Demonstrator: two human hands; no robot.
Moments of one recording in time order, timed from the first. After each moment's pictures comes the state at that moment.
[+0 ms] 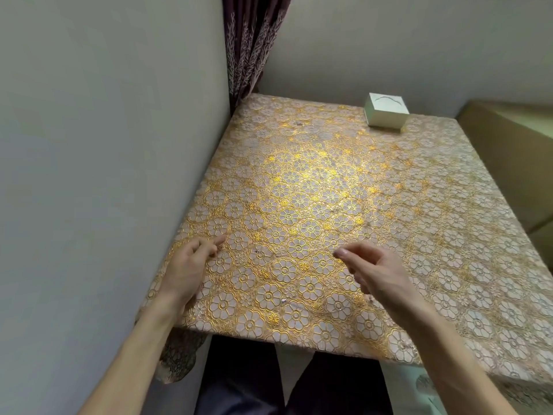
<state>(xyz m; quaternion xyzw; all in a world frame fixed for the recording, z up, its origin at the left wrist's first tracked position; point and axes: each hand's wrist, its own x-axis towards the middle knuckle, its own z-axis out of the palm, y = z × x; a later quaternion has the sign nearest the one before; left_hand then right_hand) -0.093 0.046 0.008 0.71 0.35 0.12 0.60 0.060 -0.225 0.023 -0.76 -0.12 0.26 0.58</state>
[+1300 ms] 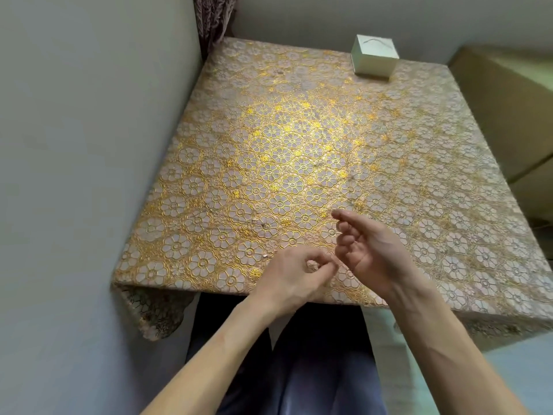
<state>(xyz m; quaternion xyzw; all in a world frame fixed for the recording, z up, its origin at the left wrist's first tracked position) -0.060 -0.112 -0.013 0.86 0.10 -0.03 0.50 0.035 -0.238 0.022 -0.52 0.09 0.36 0.77</state>
